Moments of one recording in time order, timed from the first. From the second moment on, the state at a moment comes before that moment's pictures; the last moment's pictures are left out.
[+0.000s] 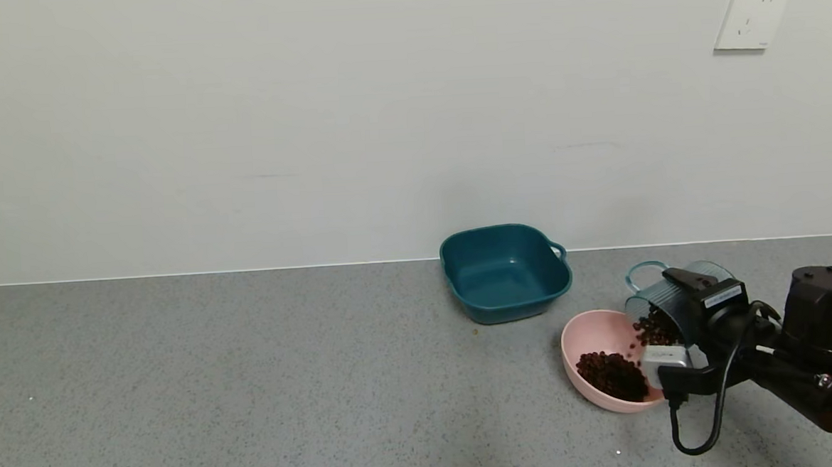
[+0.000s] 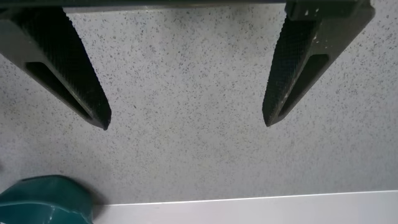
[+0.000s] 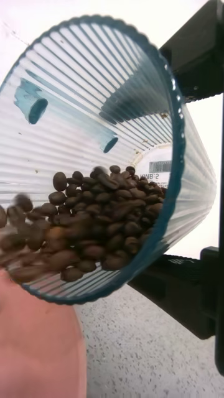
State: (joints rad) left arm 0.00 0.00 0.00 0.00 0.00 0.00; right arm 0.19 1.81 -0.38 -1.19 -0.15 -1.89
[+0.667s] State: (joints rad) left arm 0.00 0.00 0.00 0.00 0.00 0.00; right arm 0.18 1.79 -0.33 -1.19 -0.15 -1.57
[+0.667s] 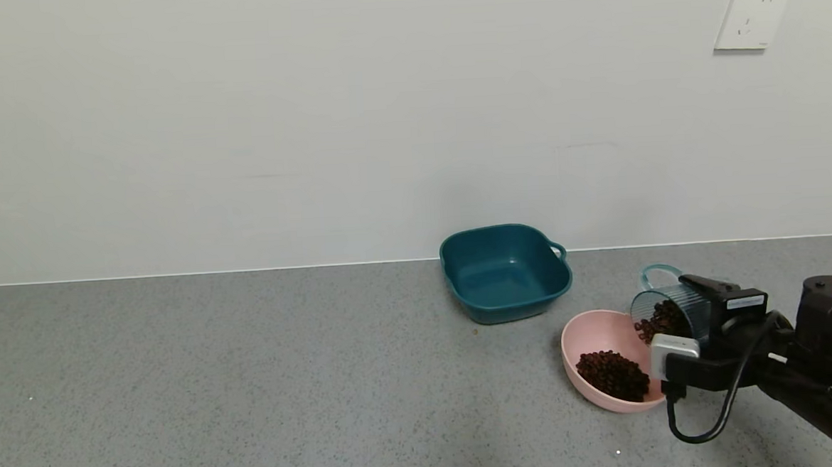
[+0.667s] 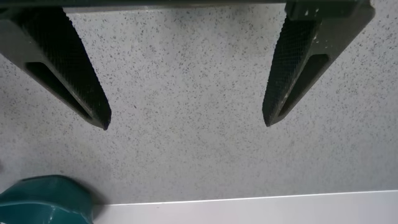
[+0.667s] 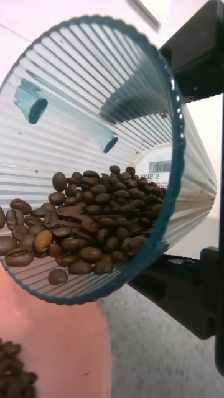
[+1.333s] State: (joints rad) left arm 0.00 0.00 0.00 0.00 0.00 0.00; right arm 0.17 1.78 -0.34 -1.19 -0.15 -1.19
